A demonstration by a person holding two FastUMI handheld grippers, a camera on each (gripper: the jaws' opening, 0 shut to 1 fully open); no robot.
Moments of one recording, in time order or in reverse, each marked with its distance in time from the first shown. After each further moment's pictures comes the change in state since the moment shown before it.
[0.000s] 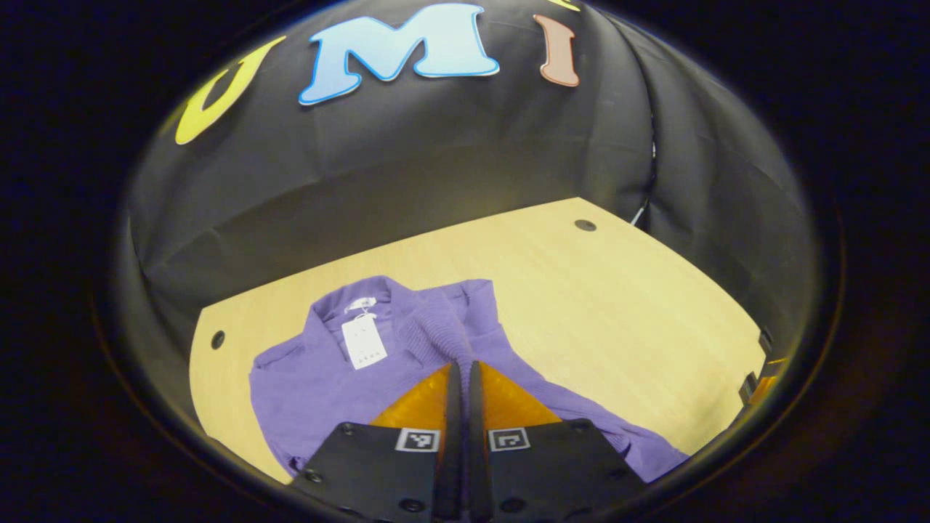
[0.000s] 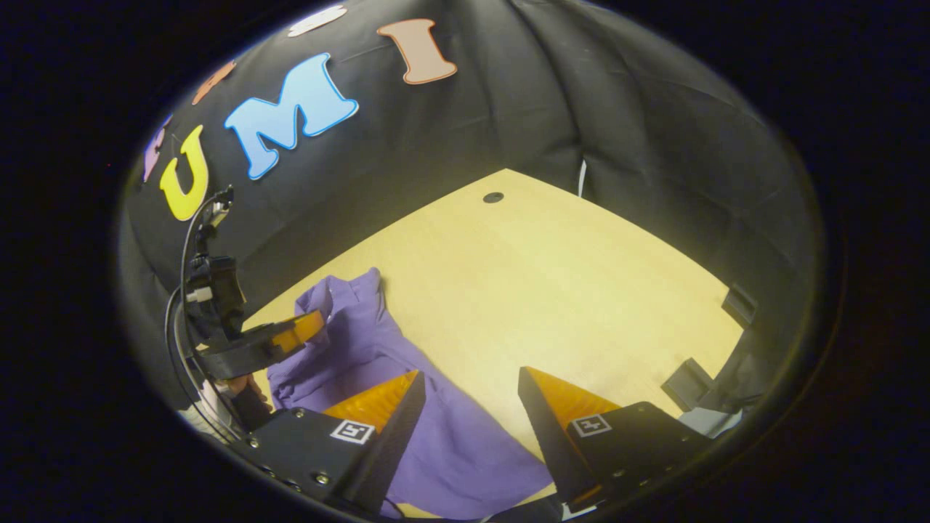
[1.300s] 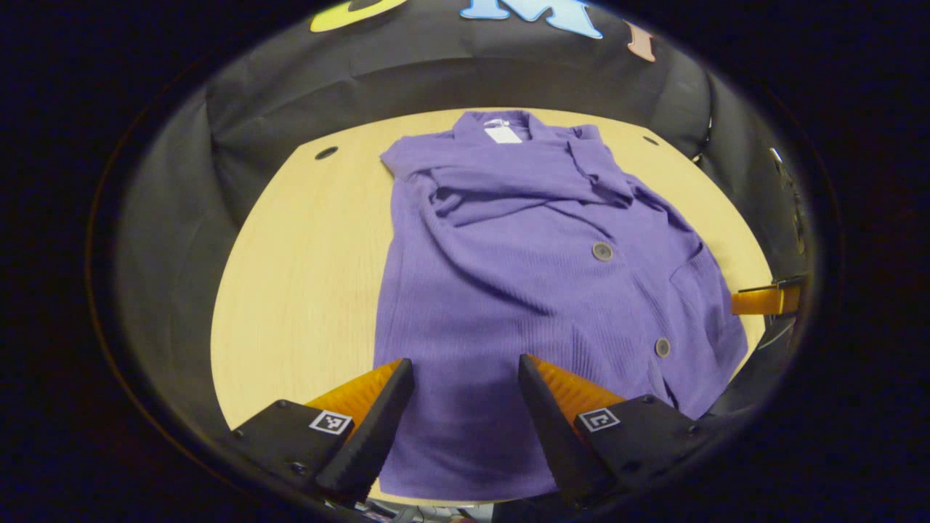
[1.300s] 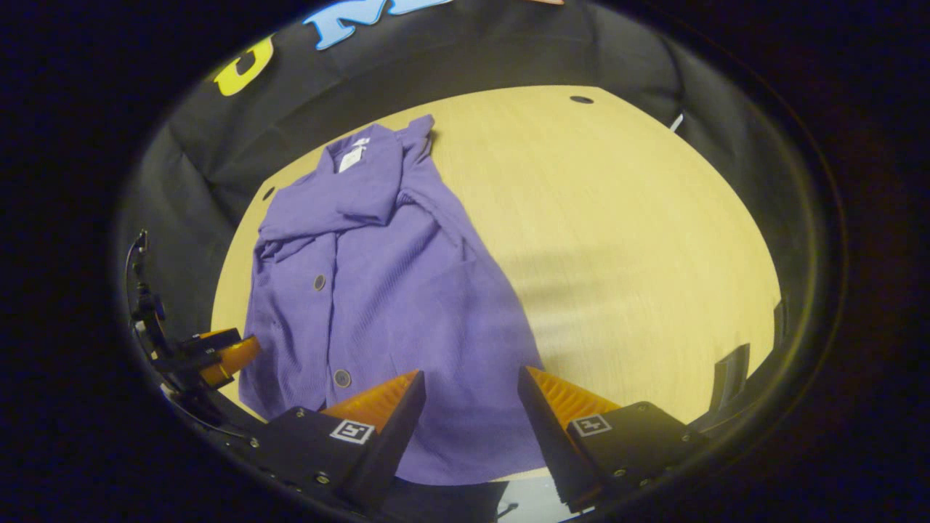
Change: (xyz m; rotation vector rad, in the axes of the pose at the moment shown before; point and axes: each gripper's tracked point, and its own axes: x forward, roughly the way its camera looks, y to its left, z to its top) left arm -0.205 0.114 -0.275 -0.237 0.360 0.224; right arm 0.035 0.009 -0.150 -0.345 0.447 0.125
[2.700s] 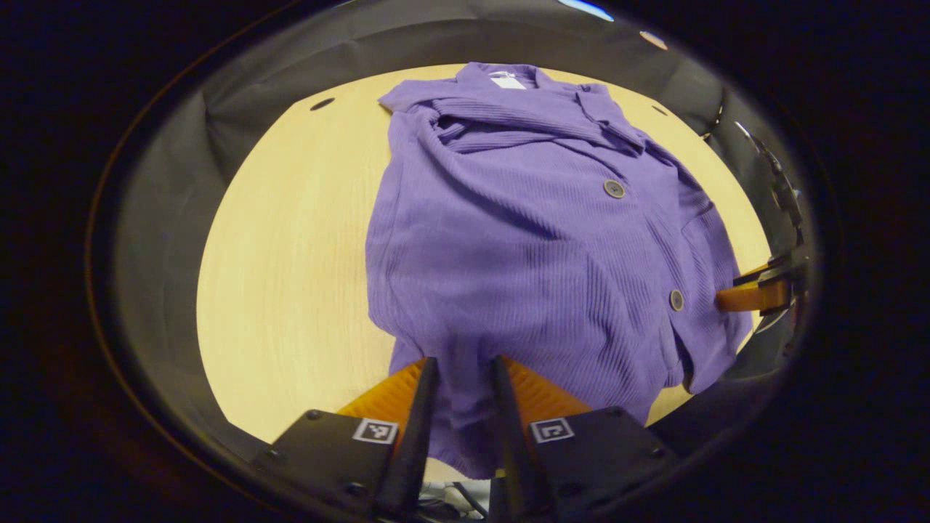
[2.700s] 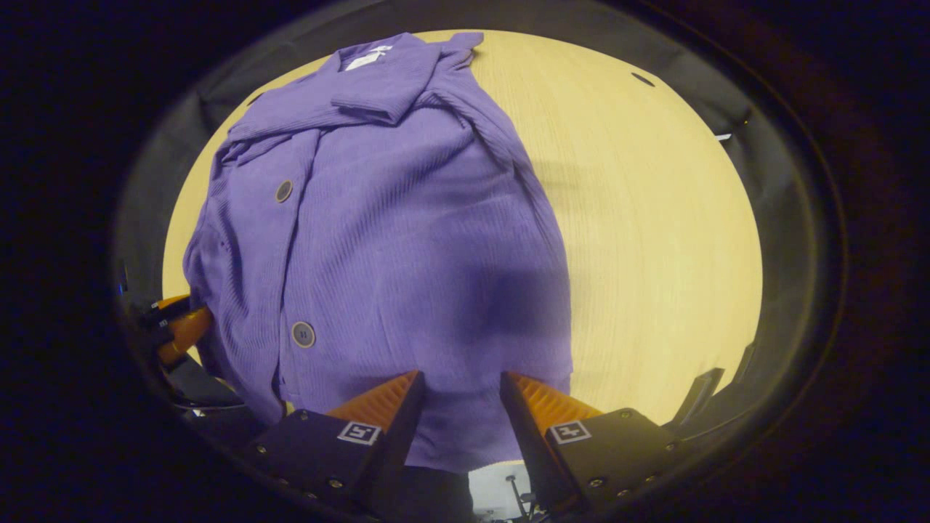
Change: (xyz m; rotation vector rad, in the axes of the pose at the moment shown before) left arm 0.006 -0.001 -0.035 -0.023 0.171 -0.011; right arm 0.024 0.002 -0.025 -0.184 0.325 -0.164
